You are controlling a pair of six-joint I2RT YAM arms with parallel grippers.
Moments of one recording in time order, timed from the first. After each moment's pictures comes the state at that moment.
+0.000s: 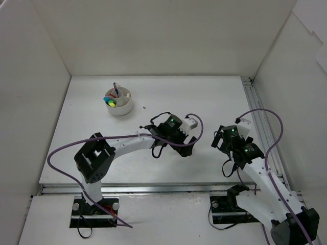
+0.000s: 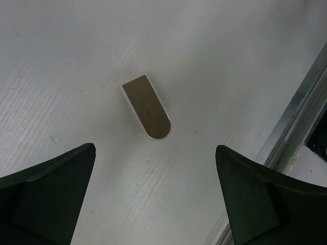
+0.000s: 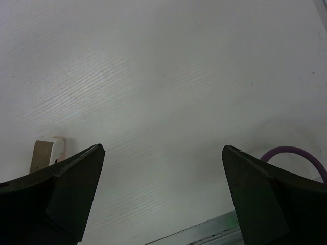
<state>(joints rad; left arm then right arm) -0.89 1.81 1.29 -0.24 0.29 -0.15 0.33 0.87 0.68 -0.72 0.45 0.65</state>
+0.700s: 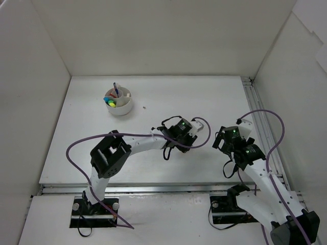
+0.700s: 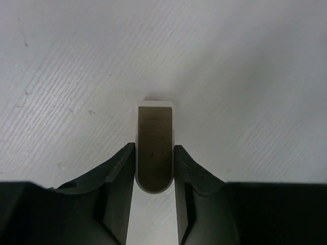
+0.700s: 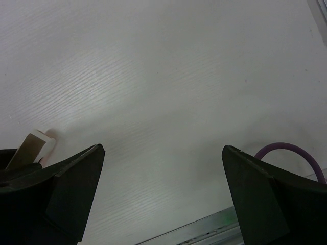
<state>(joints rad) -0.96 2.00 1.42 -0.27 0.10 -0.14 0.32 0.84 0.66 -0.74 0.45 0.64</state>
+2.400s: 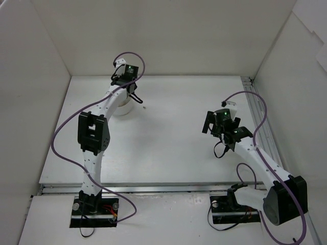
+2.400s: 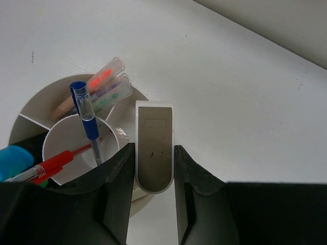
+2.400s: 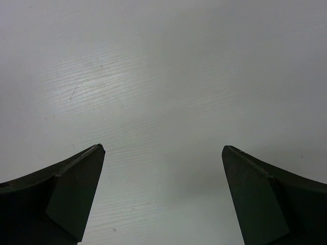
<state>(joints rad) -0.32 2.17 2.00 -0.53 -0.51 -0.56 0.32 1.16 0.81 -0.46 0.33 0.46</state>
